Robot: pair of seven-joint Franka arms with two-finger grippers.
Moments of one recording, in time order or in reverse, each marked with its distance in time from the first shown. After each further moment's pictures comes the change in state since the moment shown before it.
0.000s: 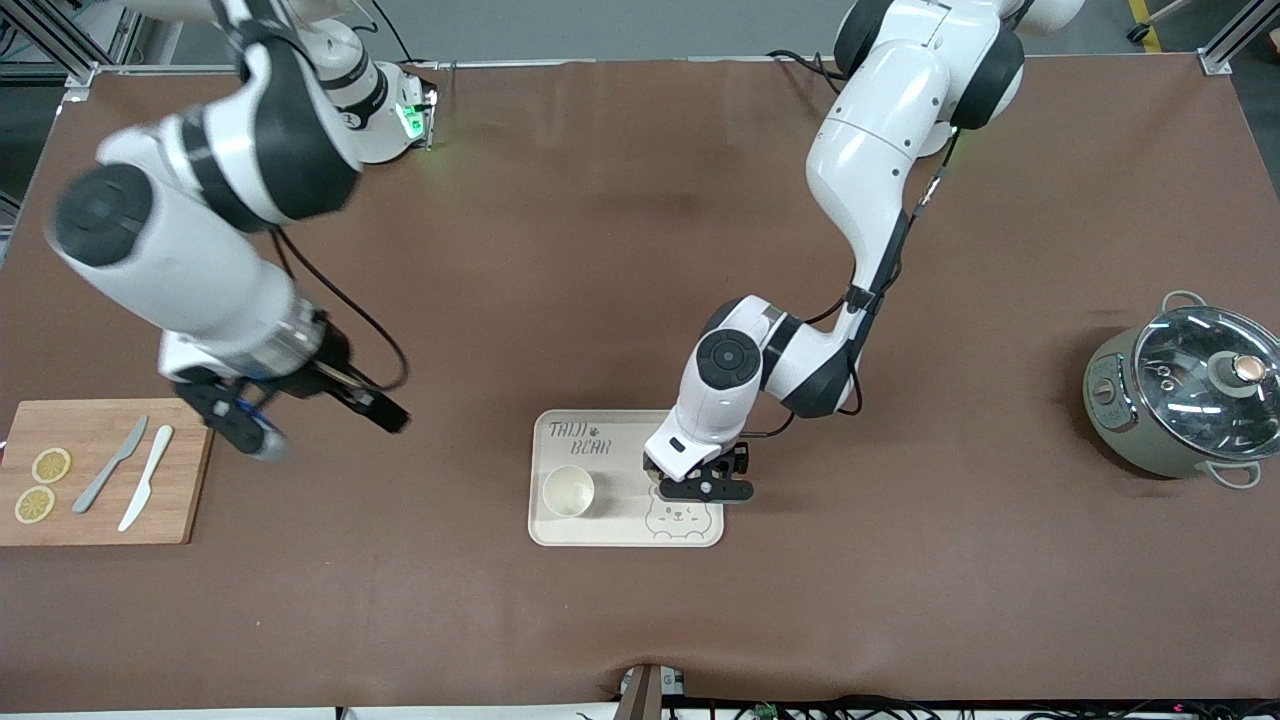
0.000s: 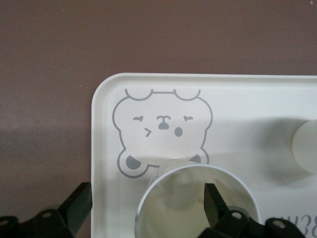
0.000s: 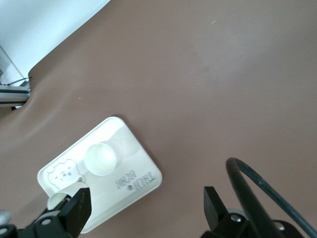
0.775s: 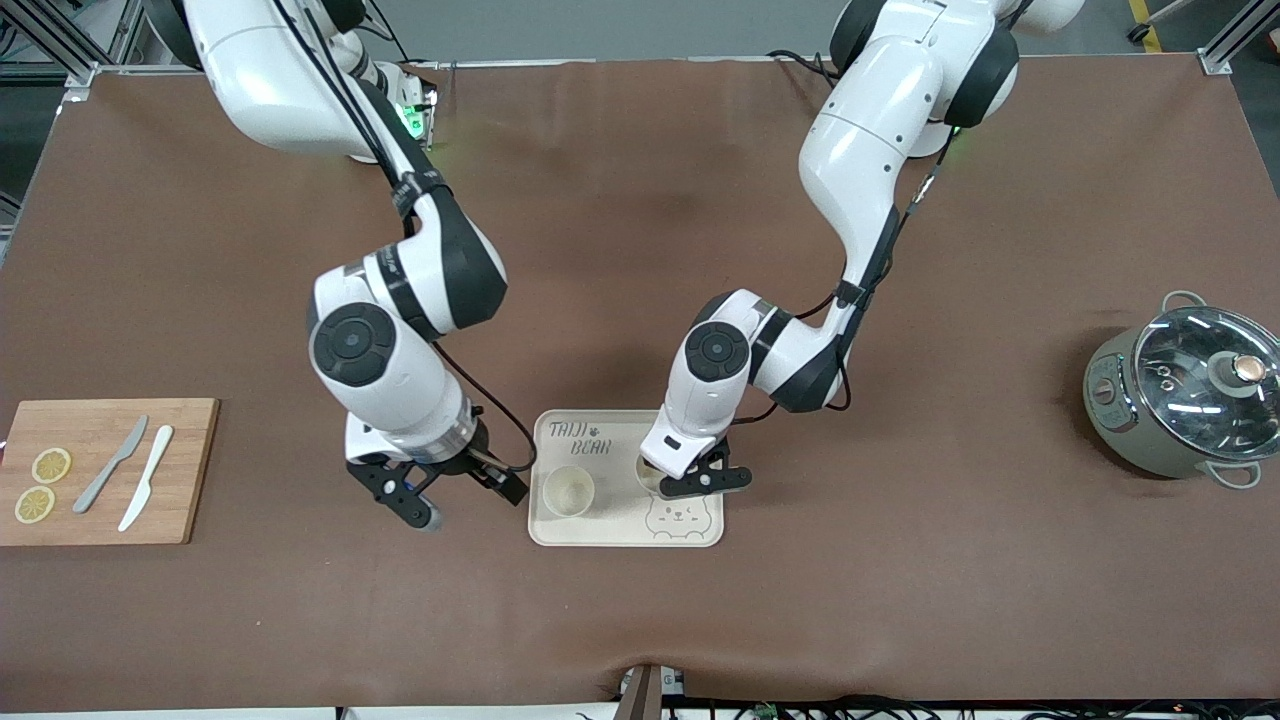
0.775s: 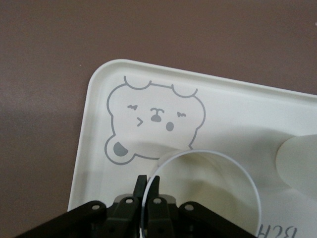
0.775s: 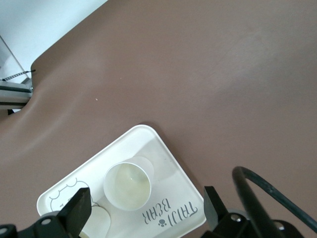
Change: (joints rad) left arm -0.016 -0.002 0.001 0.006 -0.001 0.000 -0.125; right arm 0.088 0.272 -0.005 0.115 -0.051 0.214 0.074
